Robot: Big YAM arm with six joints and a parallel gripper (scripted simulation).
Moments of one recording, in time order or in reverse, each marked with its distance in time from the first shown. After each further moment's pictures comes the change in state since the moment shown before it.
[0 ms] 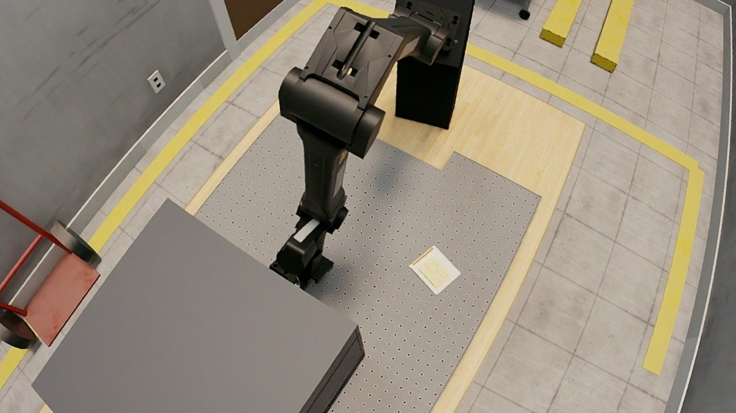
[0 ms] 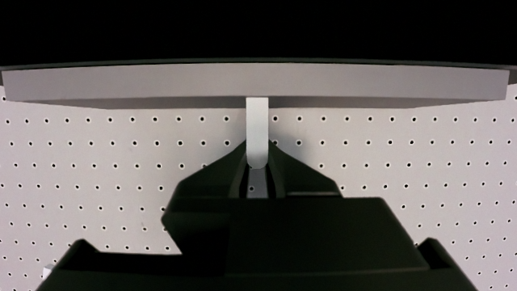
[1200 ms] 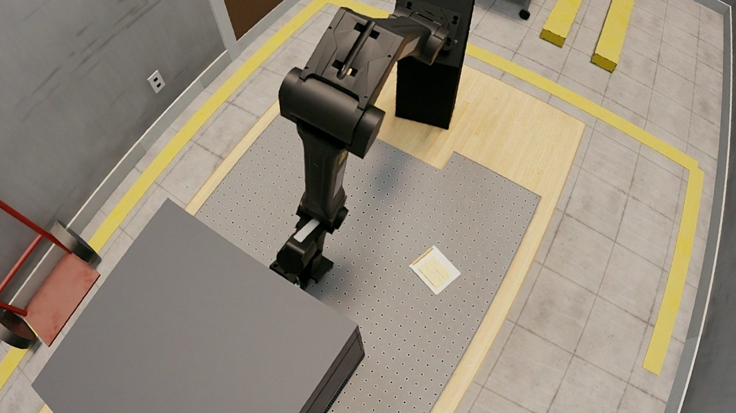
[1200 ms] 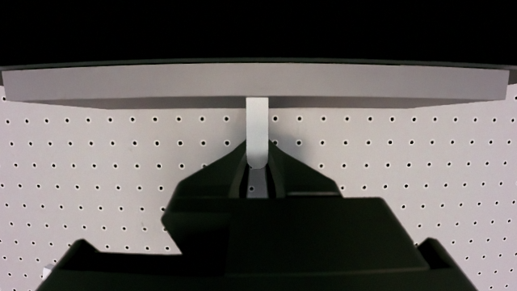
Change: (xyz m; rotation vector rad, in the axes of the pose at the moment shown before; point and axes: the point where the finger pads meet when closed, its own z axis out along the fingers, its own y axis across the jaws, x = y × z) arm 0.000 0.000 0.000 0.000 0.000 0.000
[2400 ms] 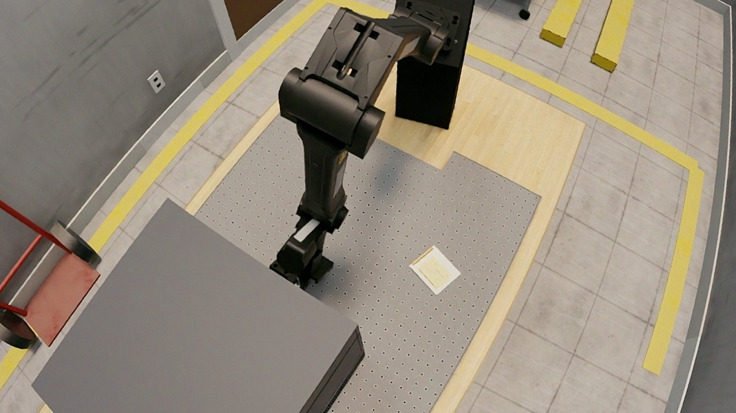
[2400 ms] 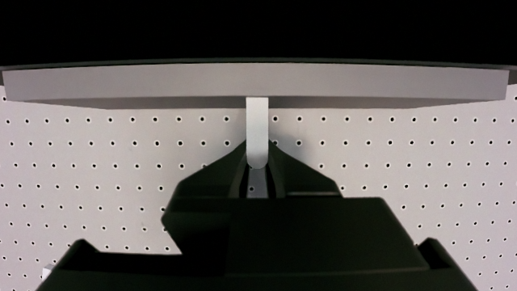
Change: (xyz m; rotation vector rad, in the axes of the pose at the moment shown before) arm 0.000 0.000 0.000 0.000 -0.003 0.000
